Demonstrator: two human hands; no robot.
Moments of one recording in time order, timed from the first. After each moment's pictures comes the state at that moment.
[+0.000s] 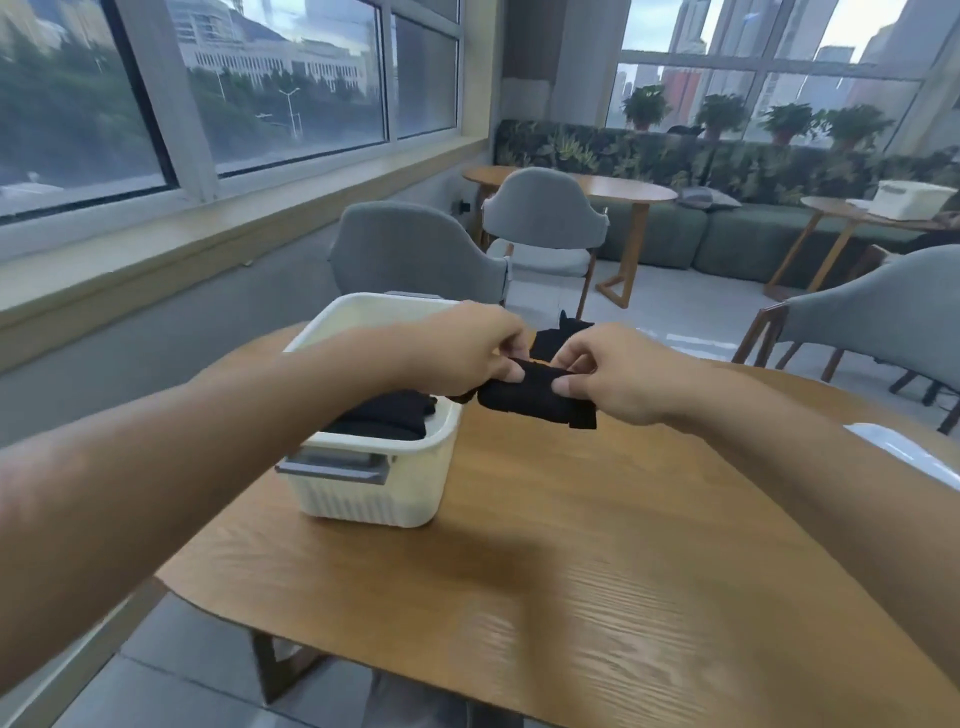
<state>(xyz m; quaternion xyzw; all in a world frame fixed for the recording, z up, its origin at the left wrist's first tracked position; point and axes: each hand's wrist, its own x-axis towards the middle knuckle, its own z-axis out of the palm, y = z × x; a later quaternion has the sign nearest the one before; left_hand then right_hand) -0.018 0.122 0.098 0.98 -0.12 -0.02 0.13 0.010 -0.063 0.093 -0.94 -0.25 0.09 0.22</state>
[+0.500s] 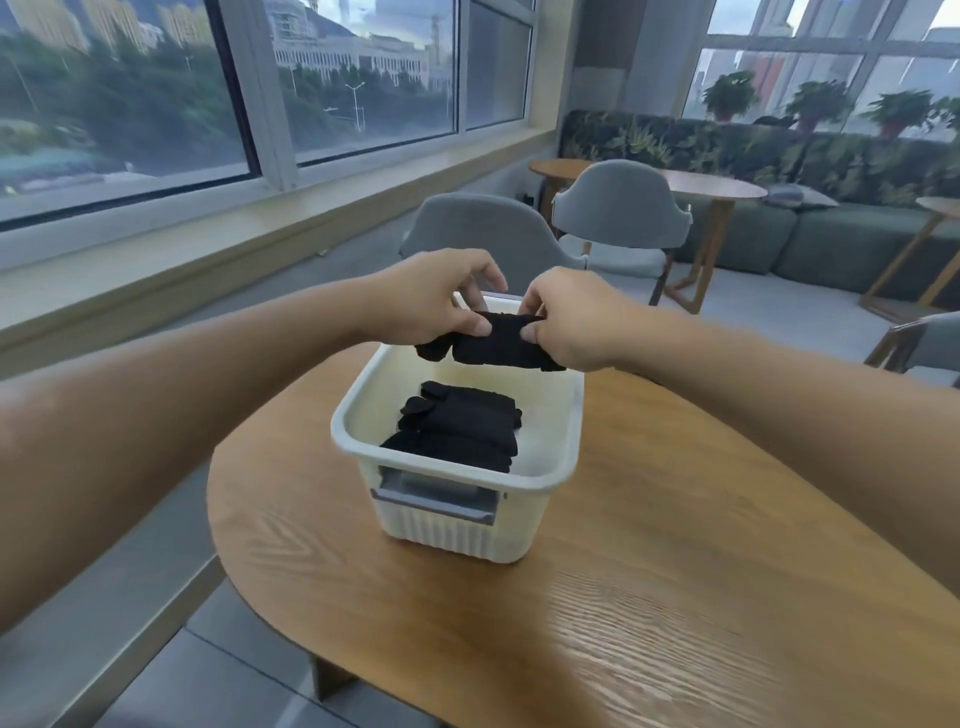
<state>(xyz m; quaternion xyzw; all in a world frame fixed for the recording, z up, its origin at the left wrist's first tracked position) 0.007 0.262 0.089 0.97 -0.04 0.05 0.24 0.069 0.094 0.088 -0.94 -0.33 0.02 0.12</state>
